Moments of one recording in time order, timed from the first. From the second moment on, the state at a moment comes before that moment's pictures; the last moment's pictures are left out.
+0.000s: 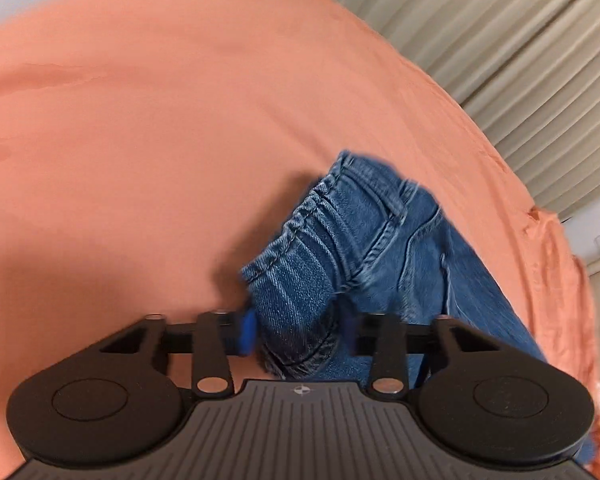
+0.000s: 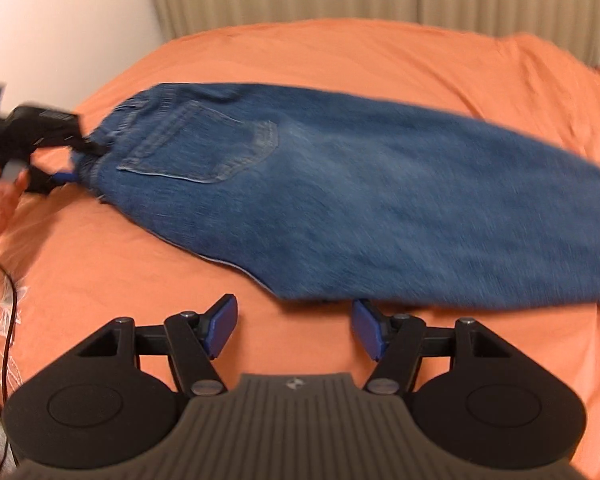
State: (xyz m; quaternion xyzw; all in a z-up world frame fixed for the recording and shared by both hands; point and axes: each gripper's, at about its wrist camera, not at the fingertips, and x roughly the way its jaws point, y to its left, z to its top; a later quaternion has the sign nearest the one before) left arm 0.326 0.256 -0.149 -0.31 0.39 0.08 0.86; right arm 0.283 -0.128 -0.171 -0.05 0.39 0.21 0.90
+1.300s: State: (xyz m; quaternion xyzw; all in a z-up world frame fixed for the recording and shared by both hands) left arm 0.258 0.261 -0.135 -0.01 0.47 0.21 0.86; right arm 0.229 -0.101 -0.180 -0.01 0.45 0.27 0.85
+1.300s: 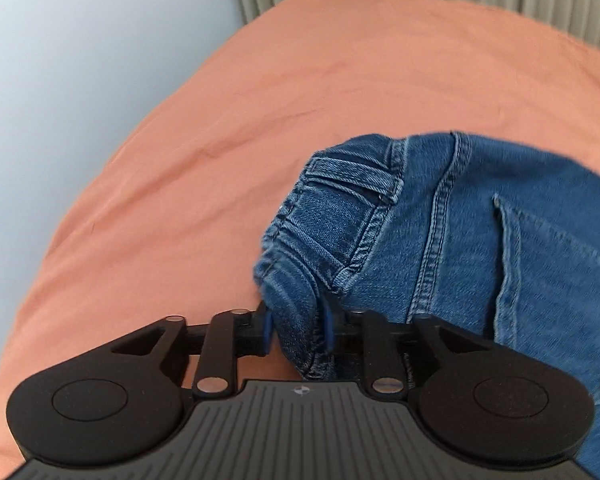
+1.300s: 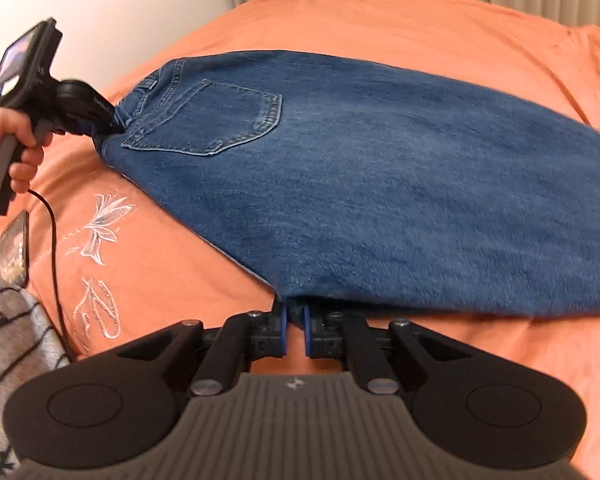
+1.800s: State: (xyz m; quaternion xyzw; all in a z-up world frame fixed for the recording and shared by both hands) left arm 0.243 0.190 -0.045 0.10 0.38 0.17 0.90; right arm 0.219 -0.297 -0.111 0.14 0.43 0.13 0.88
